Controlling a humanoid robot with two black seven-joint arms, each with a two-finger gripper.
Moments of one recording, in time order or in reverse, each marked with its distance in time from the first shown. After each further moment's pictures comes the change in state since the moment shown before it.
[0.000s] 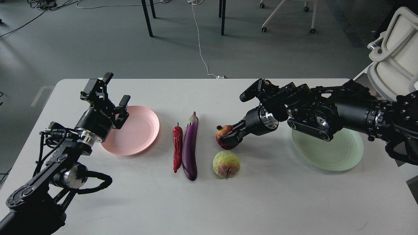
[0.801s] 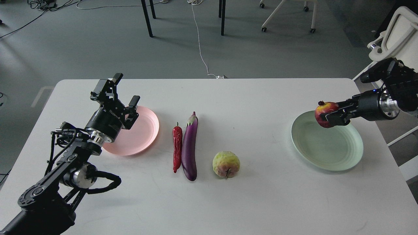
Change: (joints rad) left arm -0.015 -0.055 0.017 0.000 0.006 0.002 0.006; right arm -0.009 -0.677 0.004 0.187 -0.225 -0.131 0.000
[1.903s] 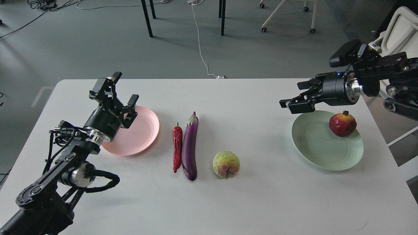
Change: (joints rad) left arm -0.002 0.019 -0.002 -0.003 -0.002 -0.001 0.001; right arm 0.181 0.133 0.008 0.272 0.121 -0.059 0.000
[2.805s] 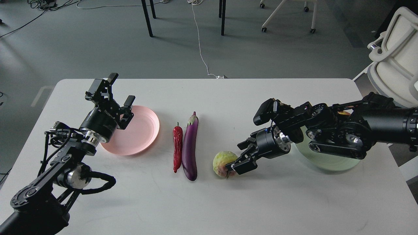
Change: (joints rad) left arm 0.015 0.022 -0.005 -0.009 0.000 -0.001 -0.001; right arm -0.171 0.391 -0.063 -0.119 0.042 0.015 0.000
